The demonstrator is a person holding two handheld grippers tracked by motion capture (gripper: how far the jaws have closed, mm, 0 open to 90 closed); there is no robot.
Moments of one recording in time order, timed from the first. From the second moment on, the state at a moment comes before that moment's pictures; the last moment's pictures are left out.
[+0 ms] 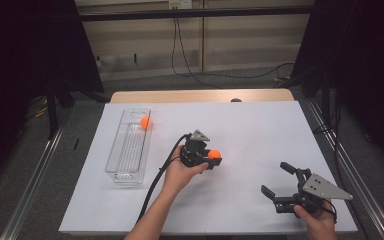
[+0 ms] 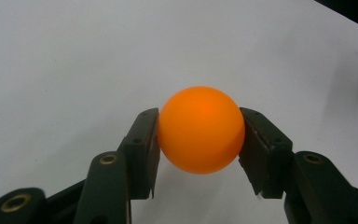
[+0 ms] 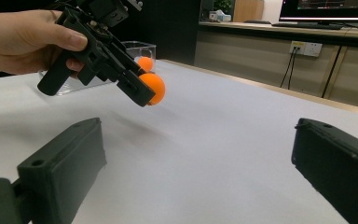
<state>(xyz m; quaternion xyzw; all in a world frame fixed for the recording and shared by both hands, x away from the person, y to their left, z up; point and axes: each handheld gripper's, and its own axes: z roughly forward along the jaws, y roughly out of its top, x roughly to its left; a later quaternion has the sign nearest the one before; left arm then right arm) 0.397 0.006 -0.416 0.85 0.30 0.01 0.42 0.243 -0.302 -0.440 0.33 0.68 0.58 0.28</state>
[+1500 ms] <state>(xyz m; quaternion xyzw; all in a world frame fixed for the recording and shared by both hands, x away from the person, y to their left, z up) 0.404 0.031 -0.404 0.84 0.33 0.02 0.43 0.243 -0.302 -0.440 0.33 0.68 0.59 0.28</state>
